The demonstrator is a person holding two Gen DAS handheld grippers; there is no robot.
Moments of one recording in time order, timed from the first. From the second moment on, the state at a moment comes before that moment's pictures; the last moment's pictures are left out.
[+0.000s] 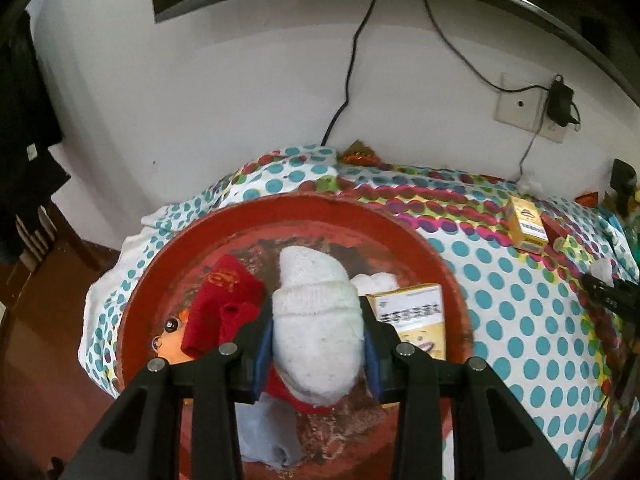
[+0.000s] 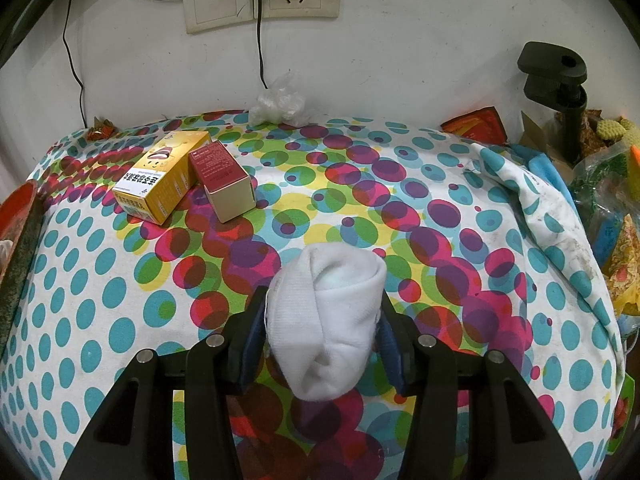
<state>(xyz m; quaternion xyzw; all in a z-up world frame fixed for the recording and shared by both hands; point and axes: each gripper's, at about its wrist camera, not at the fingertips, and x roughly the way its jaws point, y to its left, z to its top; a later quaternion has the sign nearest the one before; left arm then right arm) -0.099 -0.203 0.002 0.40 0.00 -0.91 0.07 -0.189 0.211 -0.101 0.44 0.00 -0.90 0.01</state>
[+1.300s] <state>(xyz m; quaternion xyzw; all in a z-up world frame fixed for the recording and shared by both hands) -0.062 -0.214 -0.003 0.42 0.00 -0.90 0.07 -0.187 0.209 -0.103 0.44 0.01 -0.90 0.00</state>
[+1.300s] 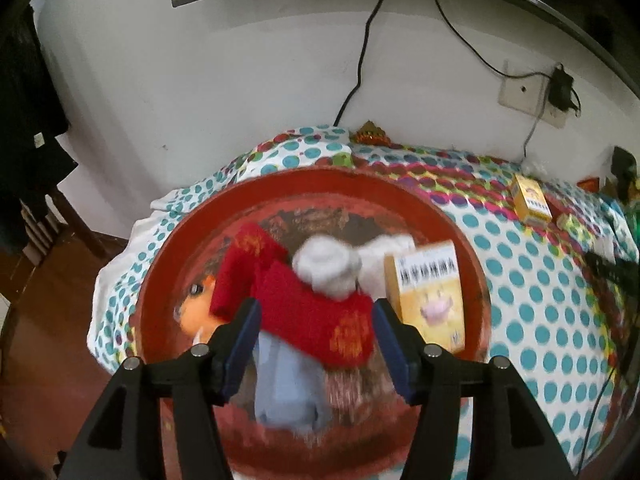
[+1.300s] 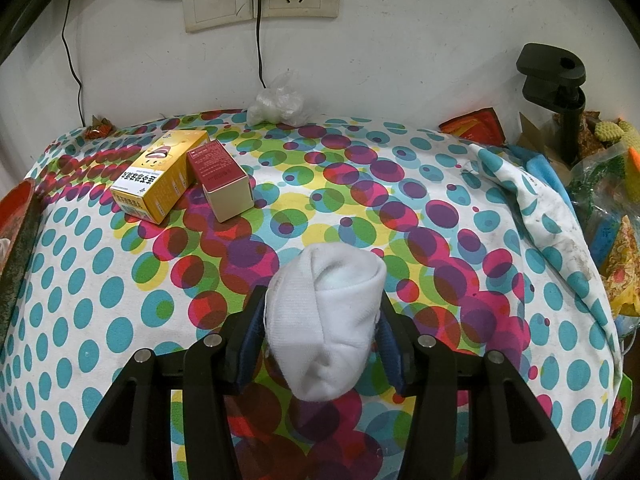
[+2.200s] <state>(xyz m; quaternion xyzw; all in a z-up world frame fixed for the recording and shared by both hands) 0.041 -0.255 -0.033 0.41 0.05 -0.90 0.11 -0.153 0.157 -0.060 0.41 0.05 -0.91 0.05</state>
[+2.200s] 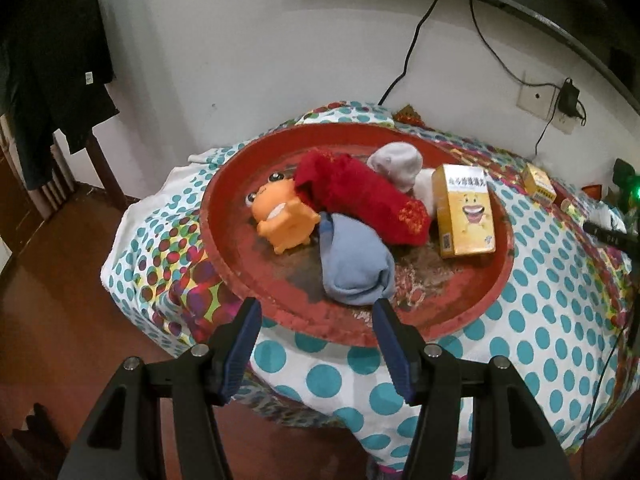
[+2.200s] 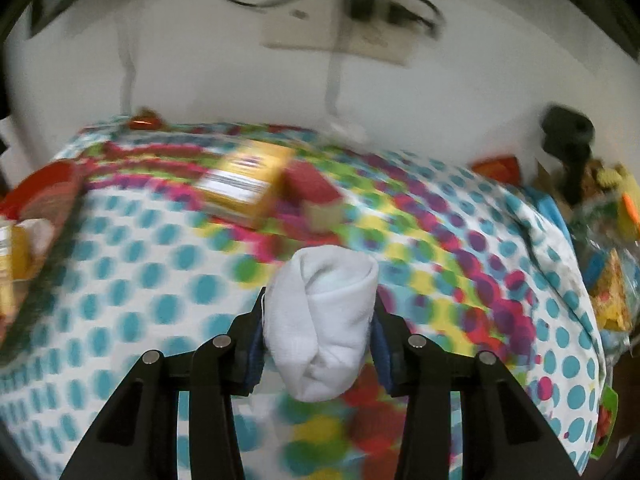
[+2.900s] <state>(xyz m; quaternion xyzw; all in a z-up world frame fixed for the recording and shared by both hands) 0.057 -0.274 -0.011 0.40 0.04 -0.90 0.16 -0.067 -0.079 -0.013 0.37 0.12 -0.87 0.29</state>
